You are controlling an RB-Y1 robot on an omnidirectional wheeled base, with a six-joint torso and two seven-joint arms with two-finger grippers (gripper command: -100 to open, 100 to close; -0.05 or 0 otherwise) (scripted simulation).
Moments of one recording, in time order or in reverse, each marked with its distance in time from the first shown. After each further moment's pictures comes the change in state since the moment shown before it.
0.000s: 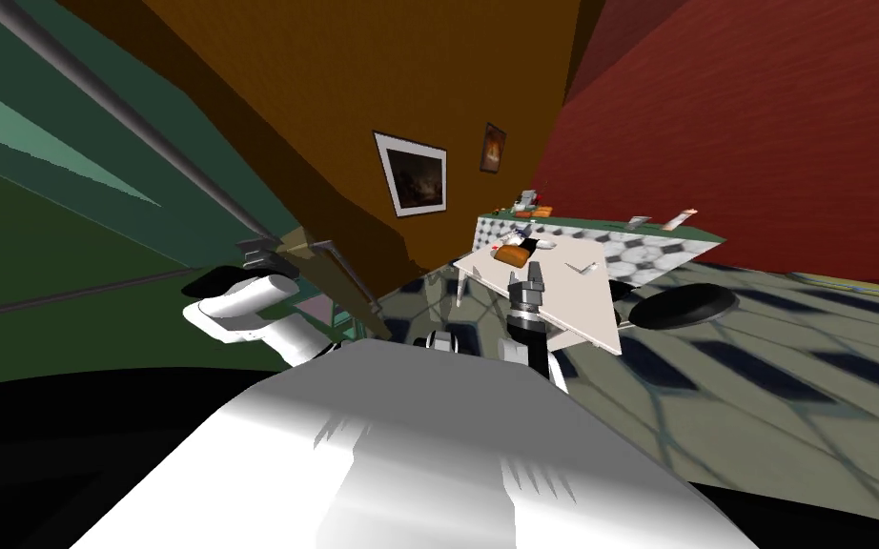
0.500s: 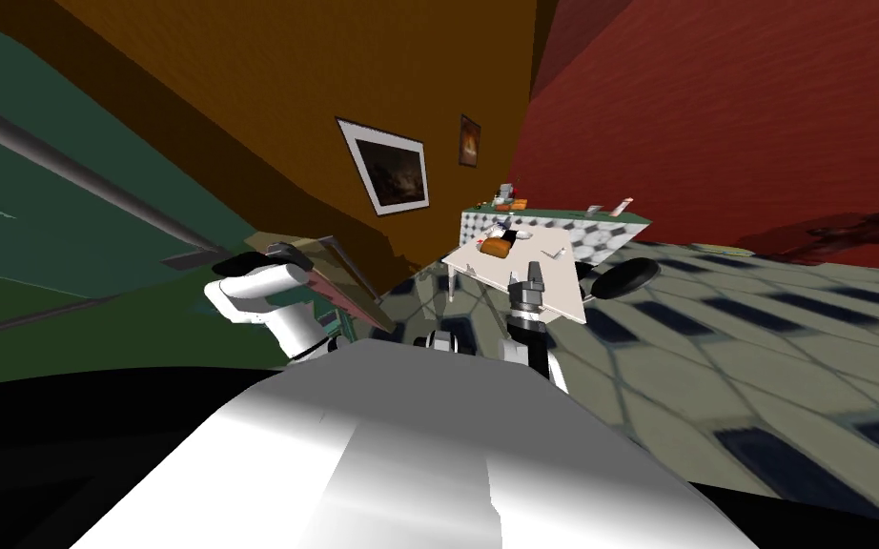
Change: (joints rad) left arm -0.020 0.115 -0.138 0.088 -0.043 0.059 0.140; right arm 0.000 0.000 0.000 0.000 0.000 0.000 0.000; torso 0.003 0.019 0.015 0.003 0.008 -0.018
